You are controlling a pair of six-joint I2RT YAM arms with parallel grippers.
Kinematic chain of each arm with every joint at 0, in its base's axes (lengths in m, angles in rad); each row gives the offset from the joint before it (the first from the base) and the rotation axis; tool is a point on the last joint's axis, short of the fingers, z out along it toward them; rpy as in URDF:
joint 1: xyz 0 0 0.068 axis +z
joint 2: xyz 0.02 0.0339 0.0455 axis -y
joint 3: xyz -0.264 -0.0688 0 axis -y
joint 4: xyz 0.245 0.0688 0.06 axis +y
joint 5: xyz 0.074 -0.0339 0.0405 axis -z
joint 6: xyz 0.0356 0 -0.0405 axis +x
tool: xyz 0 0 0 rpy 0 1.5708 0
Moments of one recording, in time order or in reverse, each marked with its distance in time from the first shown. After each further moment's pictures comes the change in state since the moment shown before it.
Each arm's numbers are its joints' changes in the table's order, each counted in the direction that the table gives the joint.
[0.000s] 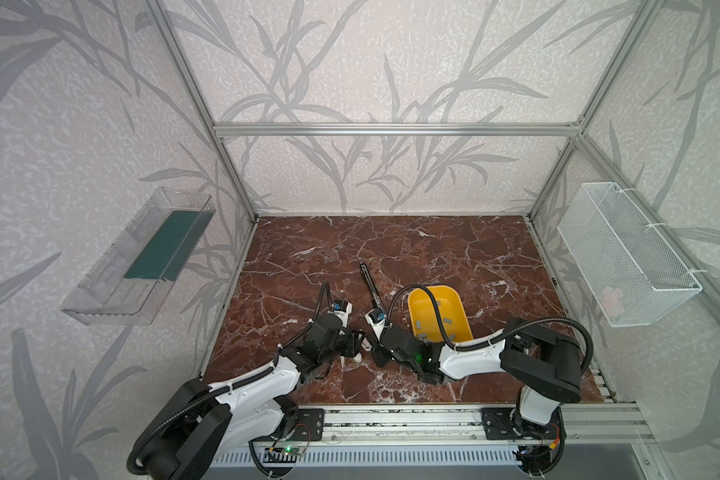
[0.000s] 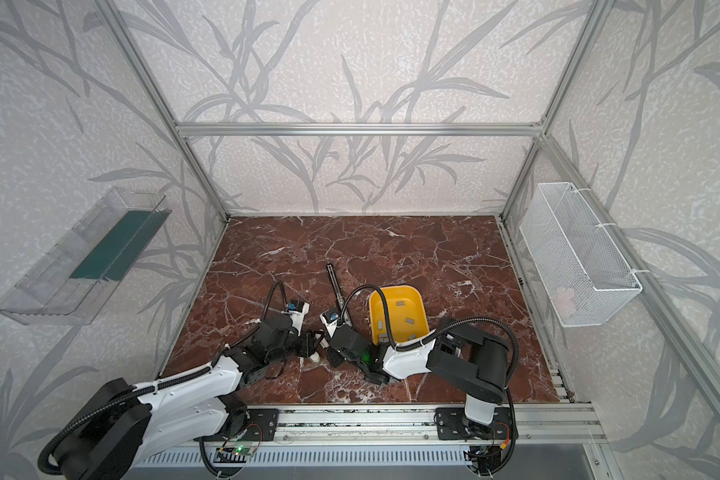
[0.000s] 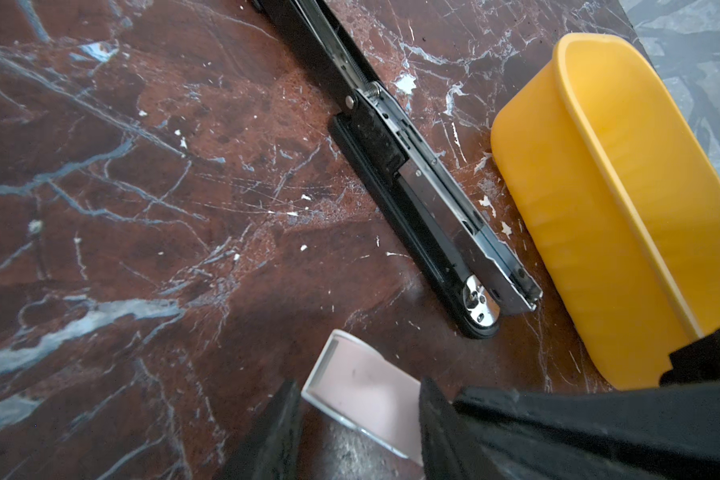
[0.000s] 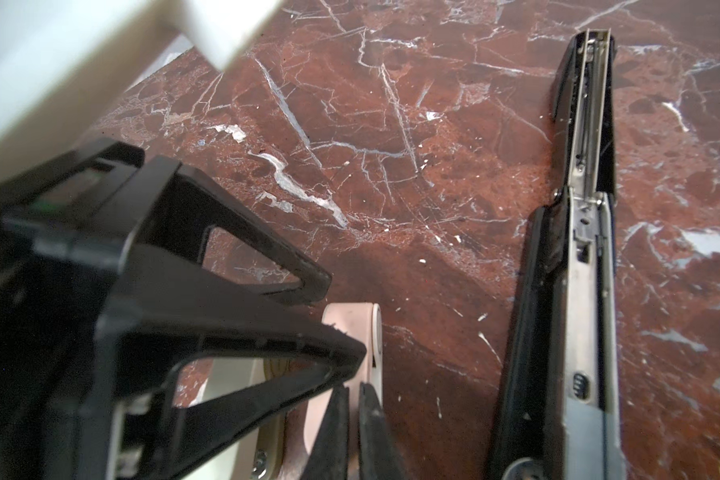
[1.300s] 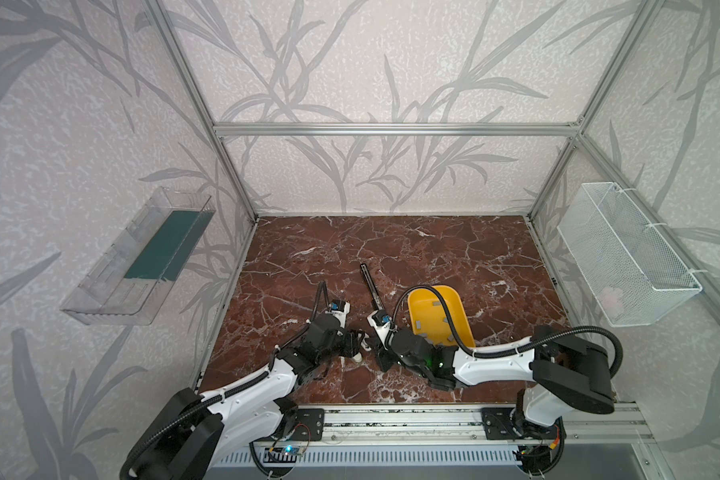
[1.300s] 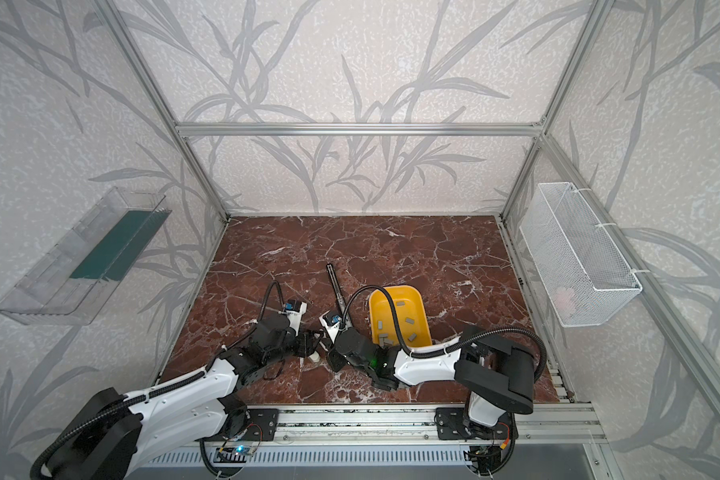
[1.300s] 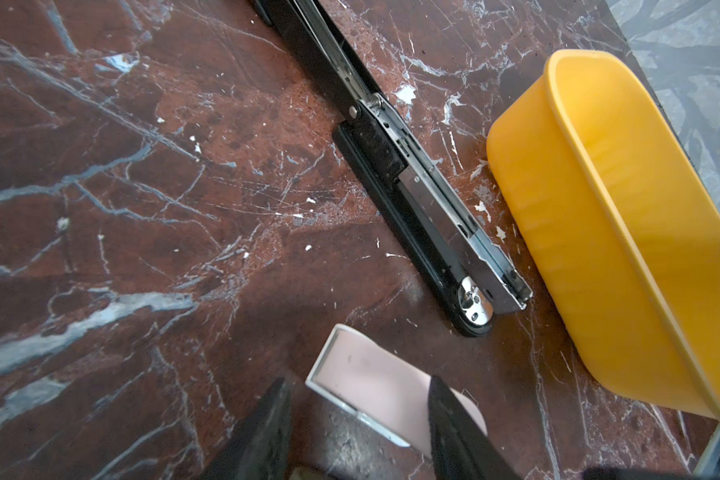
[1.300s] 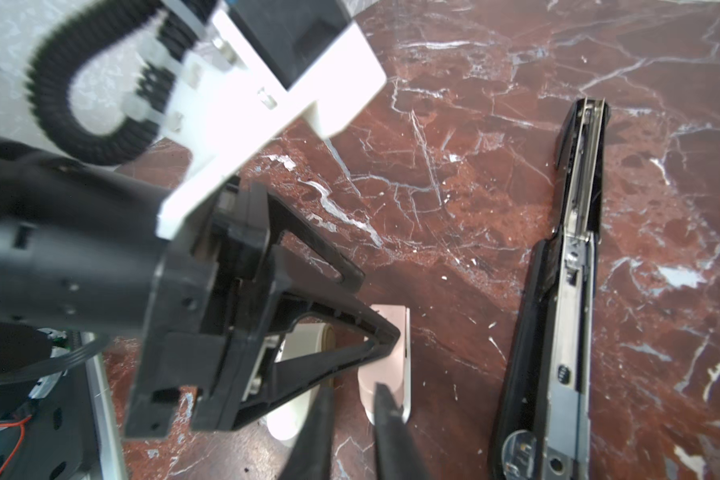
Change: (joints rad) left arm 0.005 0.058 0.000 0.044 -0.011 -0.011; right arm 0.033 0.159 -0.046 0.028 0.009 -0.022
